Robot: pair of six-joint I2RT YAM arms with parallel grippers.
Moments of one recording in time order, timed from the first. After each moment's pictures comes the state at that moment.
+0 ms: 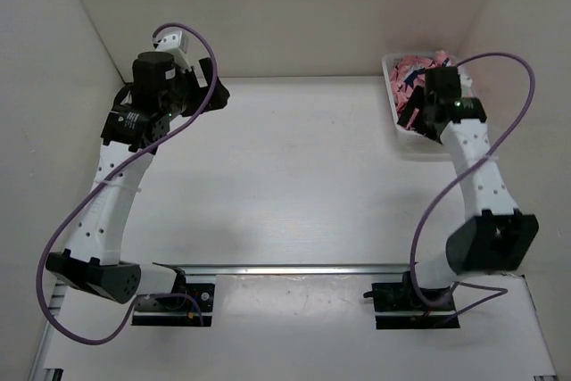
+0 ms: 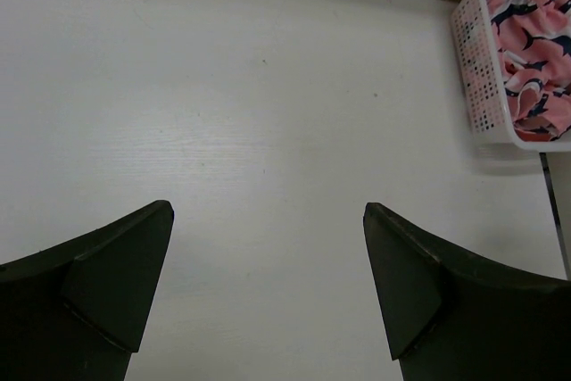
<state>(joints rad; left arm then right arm) -0.28 1.33 1.69 -0.78 -0.01 -0.37 0.11 1.43 1.47 -0.94 0.34 0.45</state>
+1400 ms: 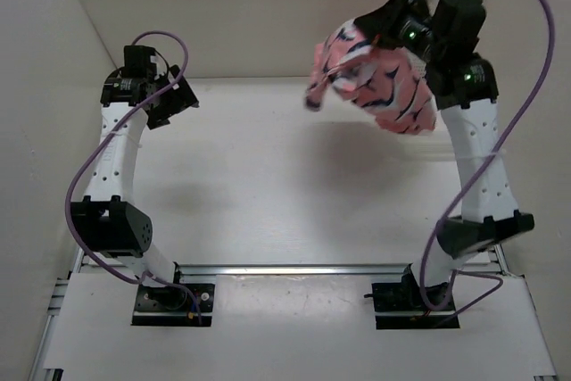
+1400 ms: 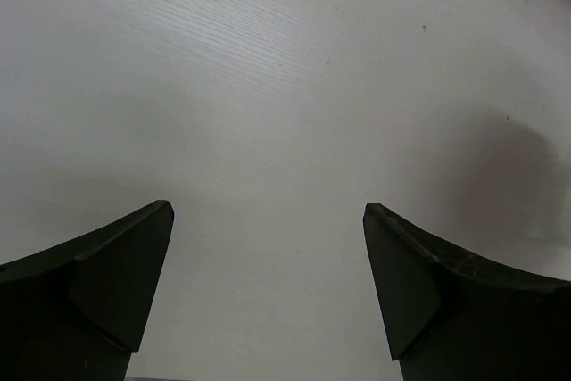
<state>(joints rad) -0.03 1.62 1.79 -1.01 0.02 -0.47 0.21 1.68 2.26 -0.58 -0.34 0.50</state>
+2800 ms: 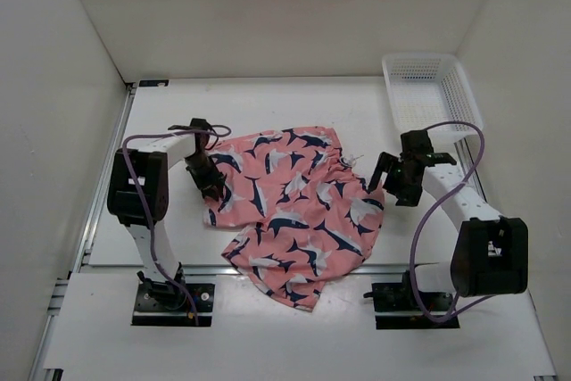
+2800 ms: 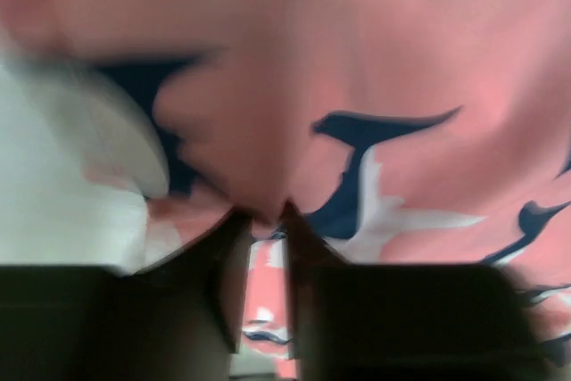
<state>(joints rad) -0.15 1.87 1.18 -0.87 0.12 -0.65 0.14 1.34 0.88 -0.71 -0.08 0.46</state>
